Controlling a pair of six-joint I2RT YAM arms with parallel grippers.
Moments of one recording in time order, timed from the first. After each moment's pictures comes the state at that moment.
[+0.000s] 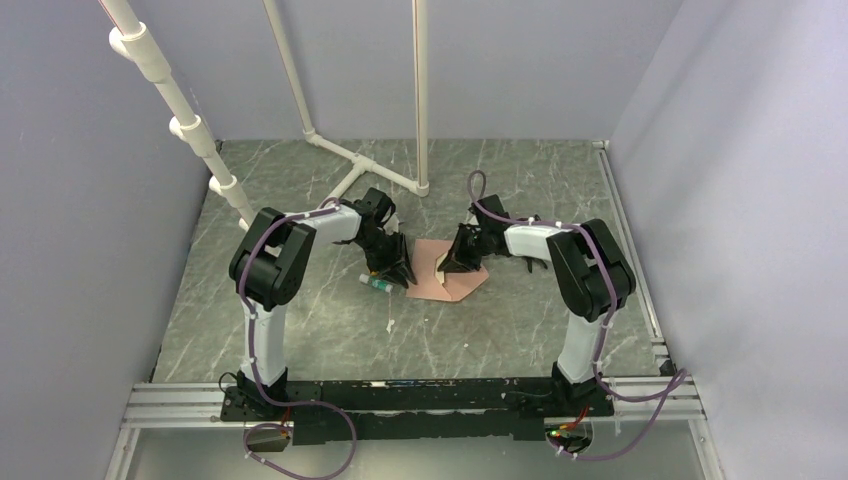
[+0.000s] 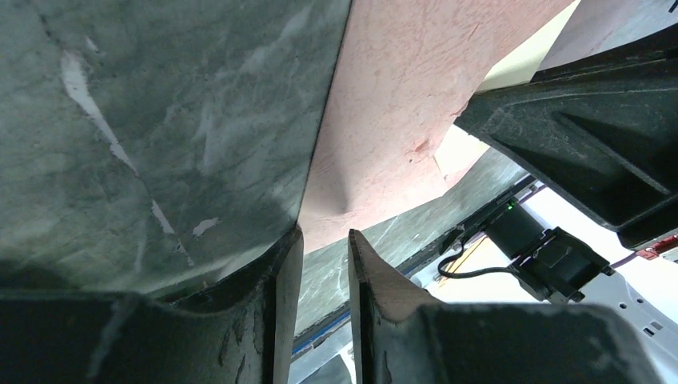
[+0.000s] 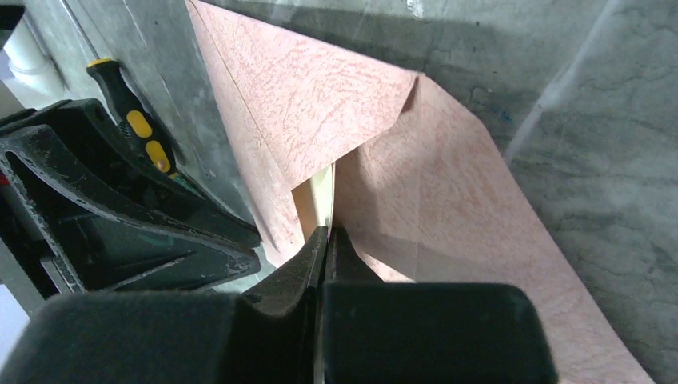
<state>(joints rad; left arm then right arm) -0.50 2.03 1.30 -0.57 0.60 -0.65 0.41 1.87 1.00 -0.15 -0.49 0.79</state>
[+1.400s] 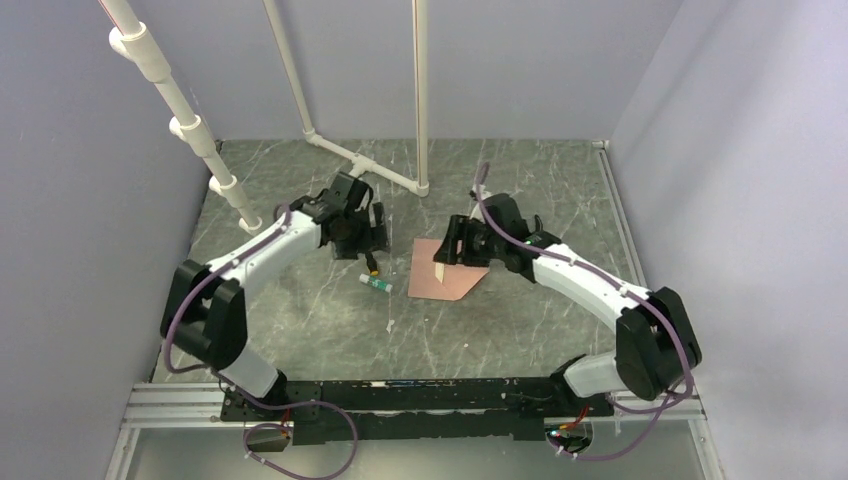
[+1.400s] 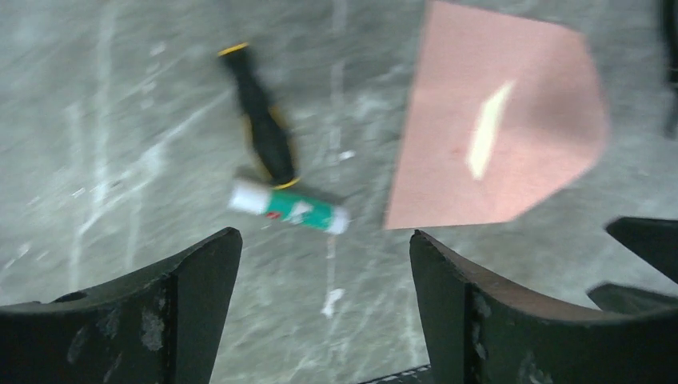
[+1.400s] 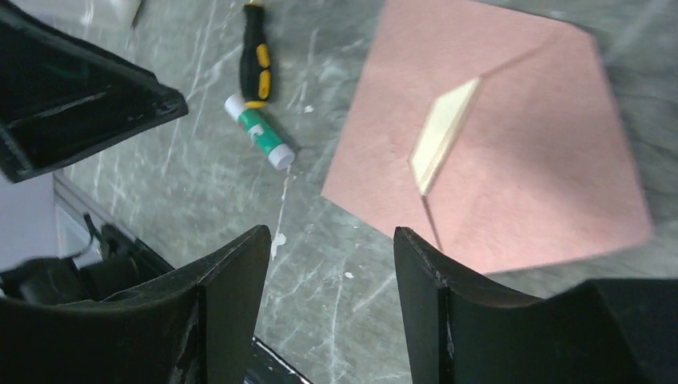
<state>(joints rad) -0.50 1.60 1.23 -0.64 0.09 -0.62 0.52 1.36 0.88 -0.25 -0.26 0.61</state>
